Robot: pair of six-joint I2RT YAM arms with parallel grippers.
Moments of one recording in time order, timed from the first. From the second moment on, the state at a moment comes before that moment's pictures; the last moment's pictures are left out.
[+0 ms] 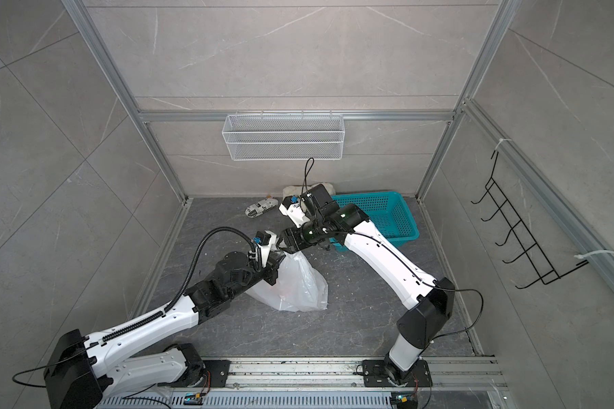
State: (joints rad) left arm -0.86 1.10 0.73 0.11 -0.08 -0.17; right arm 0.67 1.68 1.78 -0.98 -0.45 0.16
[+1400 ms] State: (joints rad) left arm -0.86 1.03 0.84 -0.11 -0.10 -0.21; right arm 0.59 1.55 1.50 -0.75 -0.65 0.27
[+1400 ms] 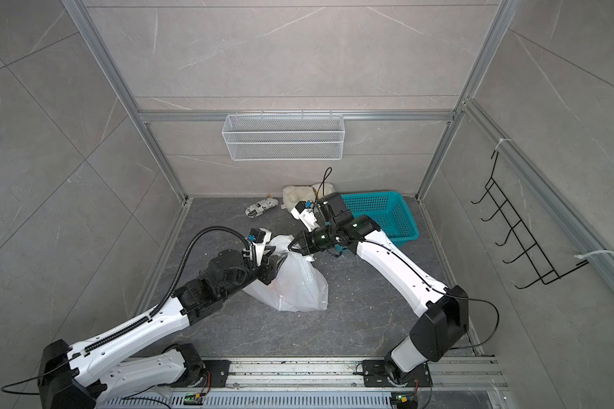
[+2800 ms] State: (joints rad) left arm -0.48 1.32 1.24 -0.66 0.73 -0.43; right arm 0.59 1.46 1.40 -0.66 -0.62 0.26
